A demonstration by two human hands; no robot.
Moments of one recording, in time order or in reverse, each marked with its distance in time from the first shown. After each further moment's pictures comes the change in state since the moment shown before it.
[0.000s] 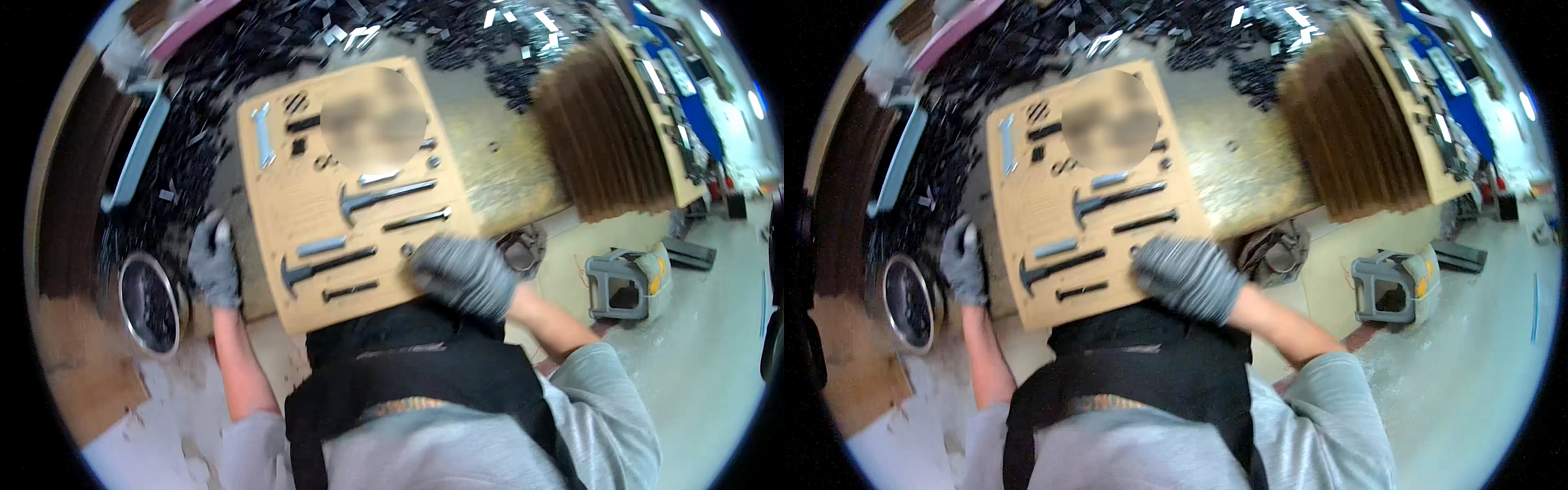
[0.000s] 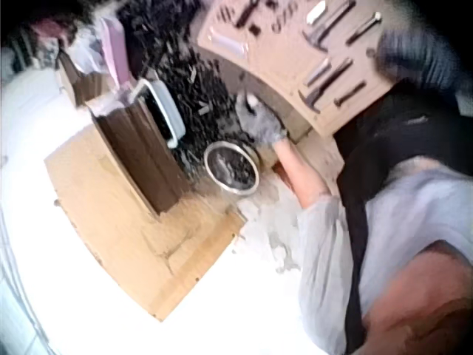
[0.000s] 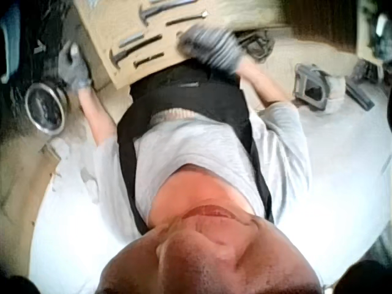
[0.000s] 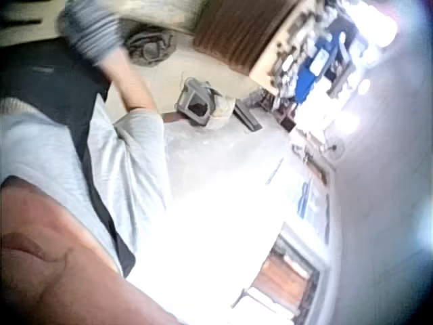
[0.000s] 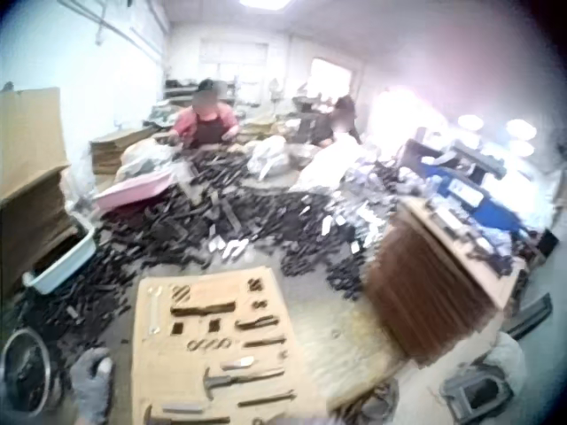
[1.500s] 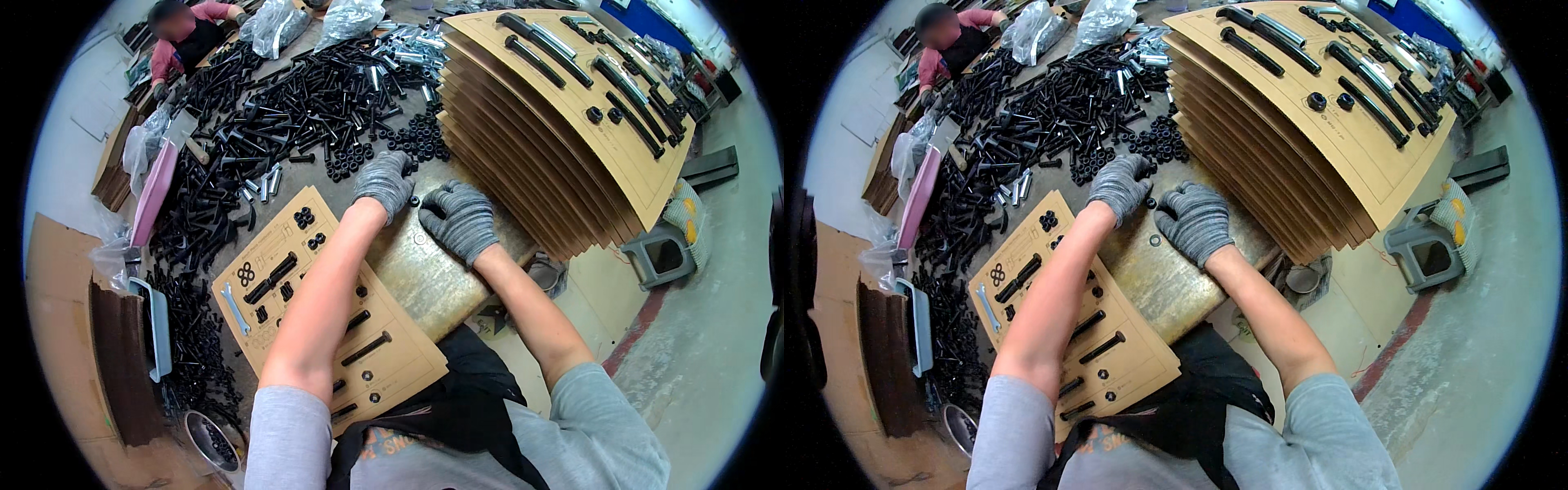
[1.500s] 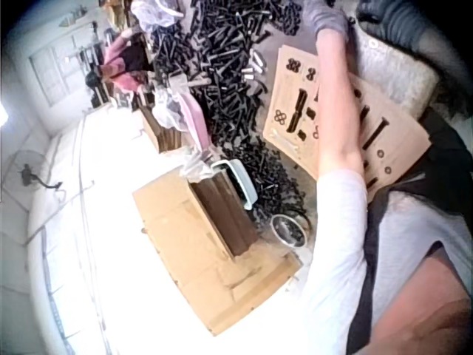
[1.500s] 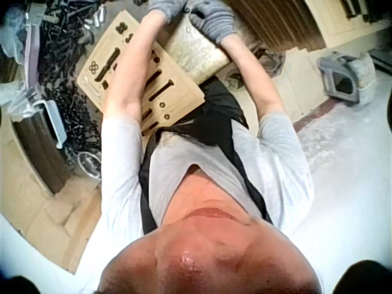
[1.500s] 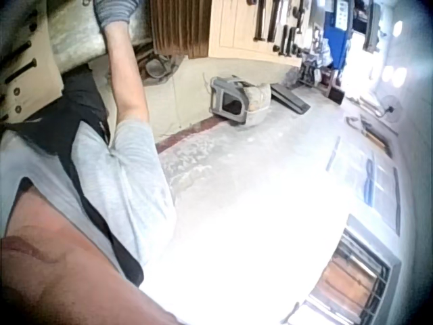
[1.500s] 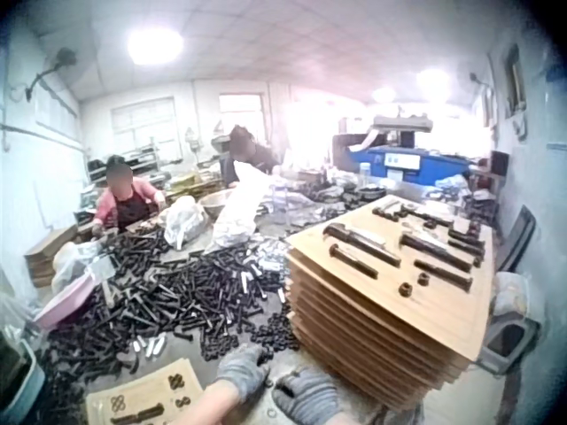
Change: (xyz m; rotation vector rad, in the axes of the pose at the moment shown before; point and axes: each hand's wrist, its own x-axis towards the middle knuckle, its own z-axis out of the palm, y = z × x) left_hand 0.104 0.302 0.350 0.232 -0.774 0.666; right_hand 0.026 0.195 -0.090 -0.360 0.652 0.497
